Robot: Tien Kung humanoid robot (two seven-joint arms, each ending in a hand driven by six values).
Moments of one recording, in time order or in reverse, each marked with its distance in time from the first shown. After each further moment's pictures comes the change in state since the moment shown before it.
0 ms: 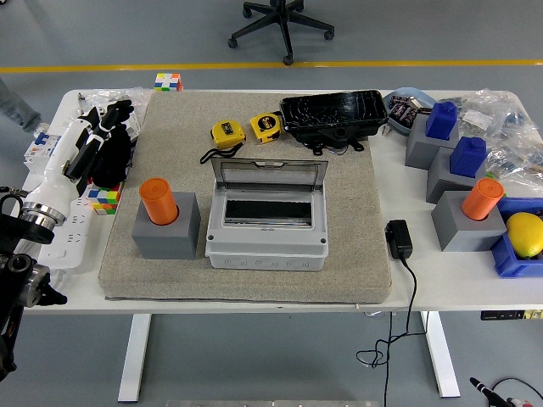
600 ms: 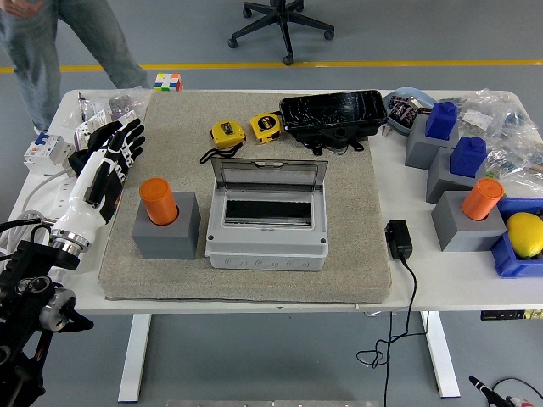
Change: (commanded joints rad) left arm 0.037 -0.074 0.037 0.052 -0.091 -0.008 -0.040; right arm 0.001 0.001 0.006 0.000 -0.003 0.000 0.000
